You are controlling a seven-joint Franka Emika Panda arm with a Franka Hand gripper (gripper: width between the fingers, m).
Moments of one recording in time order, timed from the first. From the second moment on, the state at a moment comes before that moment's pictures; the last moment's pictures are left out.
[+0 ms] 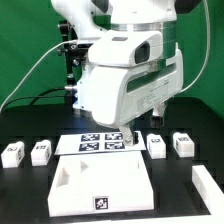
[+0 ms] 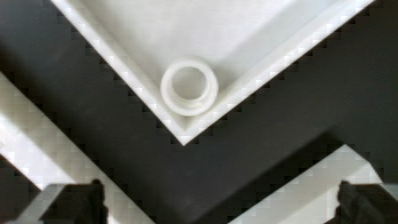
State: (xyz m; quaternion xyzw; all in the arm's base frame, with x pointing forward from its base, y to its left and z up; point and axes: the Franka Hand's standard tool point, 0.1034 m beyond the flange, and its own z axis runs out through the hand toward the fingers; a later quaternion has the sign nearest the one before) arm 0.564 0.056 0.114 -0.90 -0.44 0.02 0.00
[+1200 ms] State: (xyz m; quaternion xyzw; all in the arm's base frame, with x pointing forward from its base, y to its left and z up) arm 0.564 0.053 0.113 -0.87 -0.49 0.02 0.00
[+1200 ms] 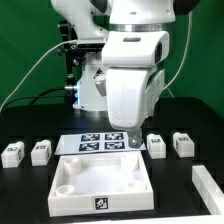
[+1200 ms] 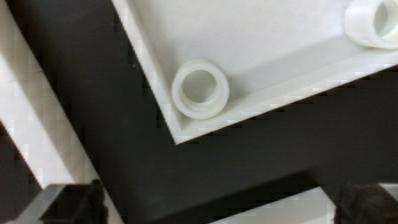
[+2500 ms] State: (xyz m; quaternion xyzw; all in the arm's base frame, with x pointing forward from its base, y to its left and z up) arm 0.484 0.002 0.070 -0.70 -0.71 0.01 0.00
